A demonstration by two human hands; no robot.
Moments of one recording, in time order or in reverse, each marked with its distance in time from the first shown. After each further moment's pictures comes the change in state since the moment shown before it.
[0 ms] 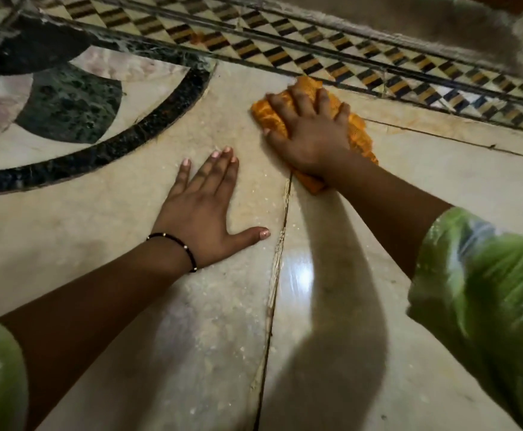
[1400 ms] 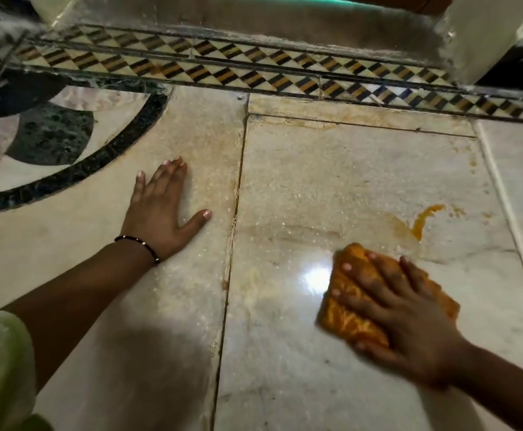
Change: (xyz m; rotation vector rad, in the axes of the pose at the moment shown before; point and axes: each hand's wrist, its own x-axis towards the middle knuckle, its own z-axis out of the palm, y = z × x) left_hand -0.012 0.002 -0.001 -0.074 0.061 -0.057; right_hand -0.331 0.091 0.023 -0.137 -0.184 -0.278
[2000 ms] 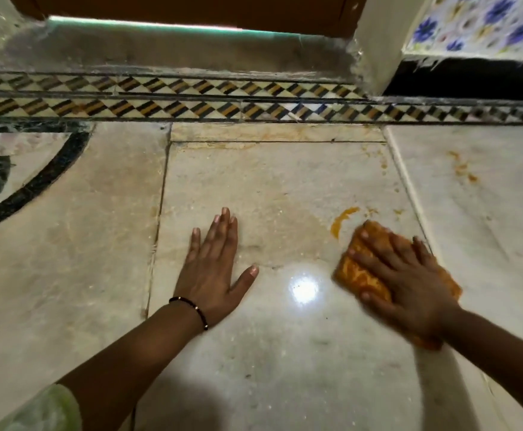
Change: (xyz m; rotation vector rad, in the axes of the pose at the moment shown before) left_hand -0.022 0.180 0.047 -0.098 -0.115 0.255; right_hand -0.066 0.114 0.021 0.090 0.082 0.369
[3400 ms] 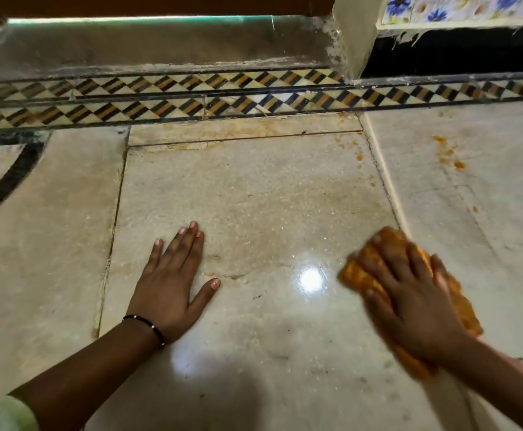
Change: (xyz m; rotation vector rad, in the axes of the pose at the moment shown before) left_hand 0.007 0.006 0.003 0.178 -0.085 -0.028; right_hand -0.029 0.025 0.014 0.150 0.010 0.229
